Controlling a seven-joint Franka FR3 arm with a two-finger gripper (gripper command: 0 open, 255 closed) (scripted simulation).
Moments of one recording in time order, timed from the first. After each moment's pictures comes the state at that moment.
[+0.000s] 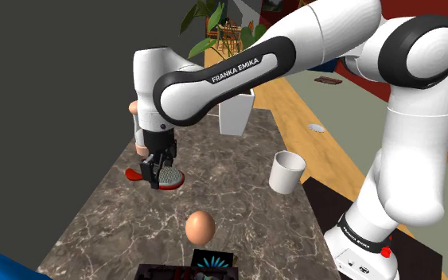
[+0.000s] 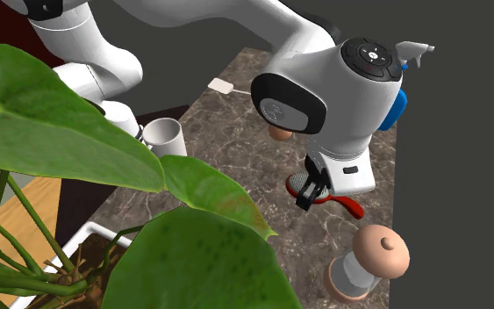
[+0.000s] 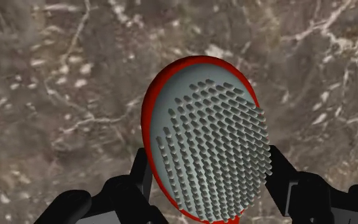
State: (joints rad) arm 0.31 0.31 0.41 -1.80 0.00 2.06 0.16
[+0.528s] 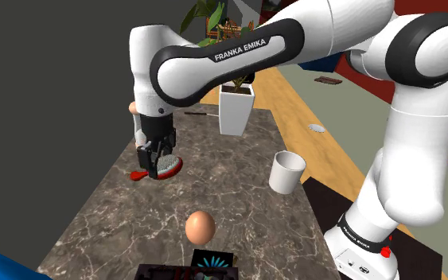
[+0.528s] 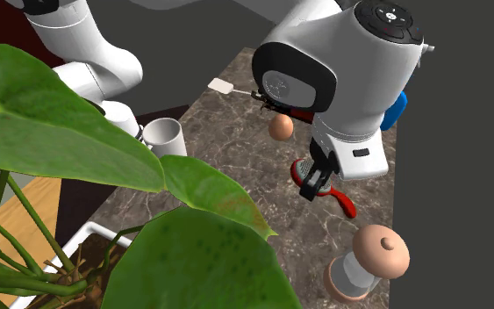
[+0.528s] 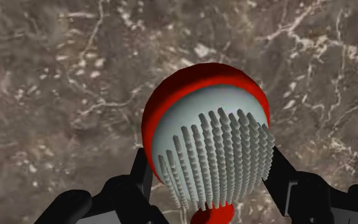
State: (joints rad) arm 0.31 0.28 0.42 -1.73 0.01 1.97 0.16
